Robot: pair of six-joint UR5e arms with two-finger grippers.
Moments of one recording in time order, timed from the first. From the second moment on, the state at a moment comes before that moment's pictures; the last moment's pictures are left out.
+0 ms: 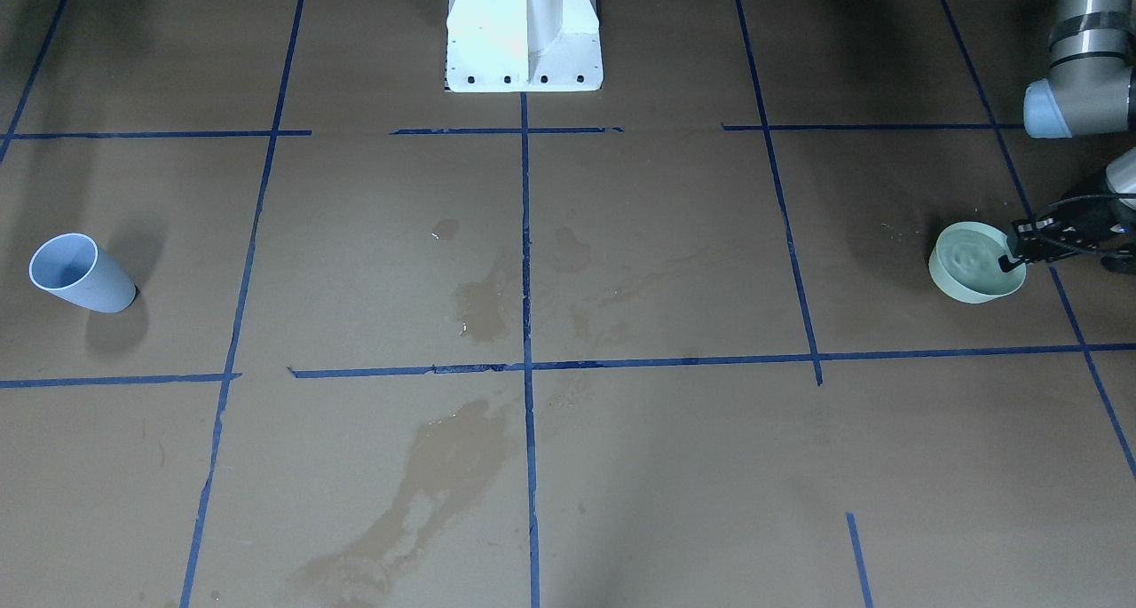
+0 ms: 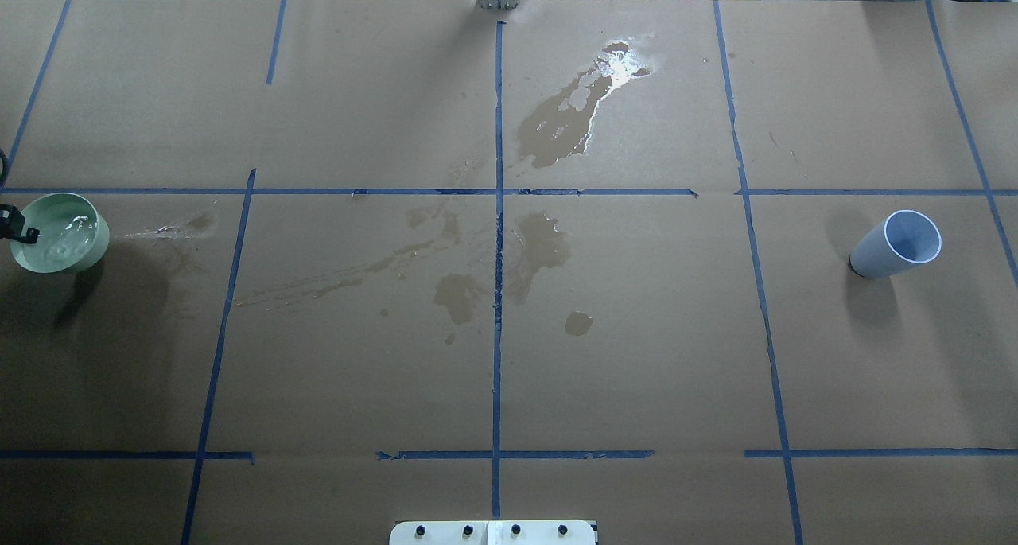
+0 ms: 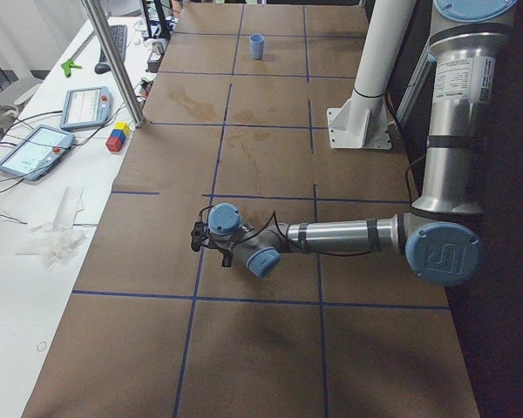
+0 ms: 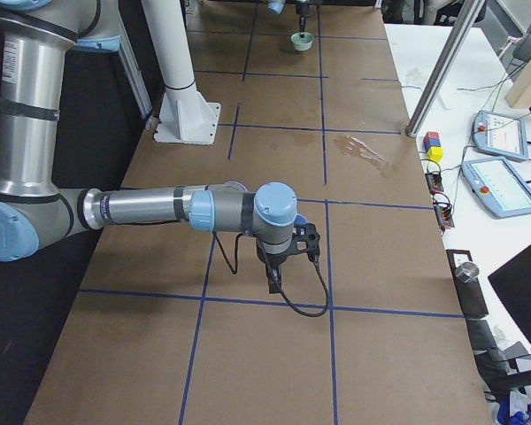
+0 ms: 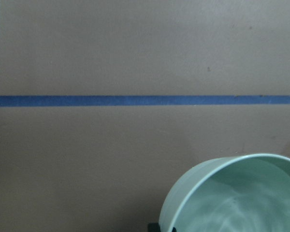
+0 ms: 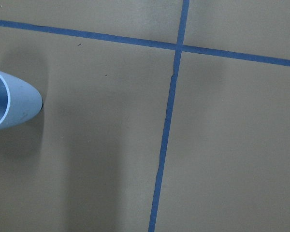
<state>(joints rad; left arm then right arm) -1.17 -1.58 -1.38 -2.37 -2.39 -0.68 1.57 -1.76 1.87 -1.68 2.35 -0.14</state>
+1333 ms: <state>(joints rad) -1.10 -1.61 -1.37 -2.37 -2.39 -0.68 1.57 -1.76 1.87 -1.68 2.35 -0.14</state>
